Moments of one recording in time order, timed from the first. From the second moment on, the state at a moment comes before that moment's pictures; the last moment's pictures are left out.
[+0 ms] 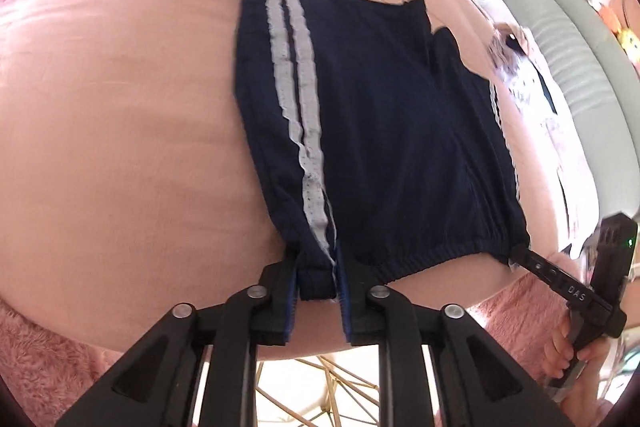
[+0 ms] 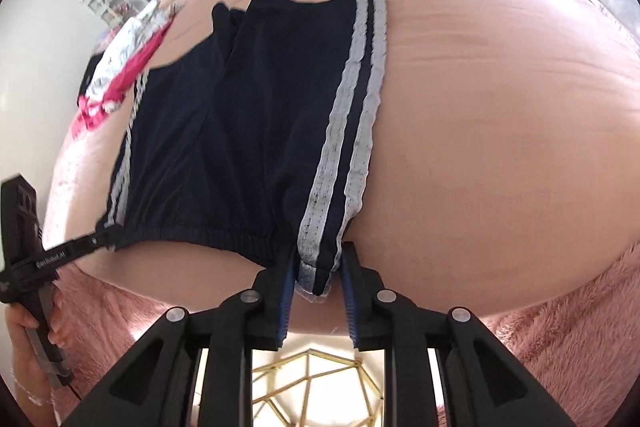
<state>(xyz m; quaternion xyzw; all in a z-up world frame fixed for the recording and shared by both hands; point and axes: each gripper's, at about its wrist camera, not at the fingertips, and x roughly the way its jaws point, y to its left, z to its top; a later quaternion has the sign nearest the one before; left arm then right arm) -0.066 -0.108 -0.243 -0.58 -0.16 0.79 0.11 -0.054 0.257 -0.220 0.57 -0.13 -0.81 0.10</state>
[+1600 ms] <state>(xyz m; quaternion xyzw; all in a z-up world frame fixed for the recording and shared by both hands) -0.235 -0.147 -0.243 -0.53 -0.08 0.83 0.14 -0.293 0.061 -0.233 0.56 0.07 -0.80 0.20</state>
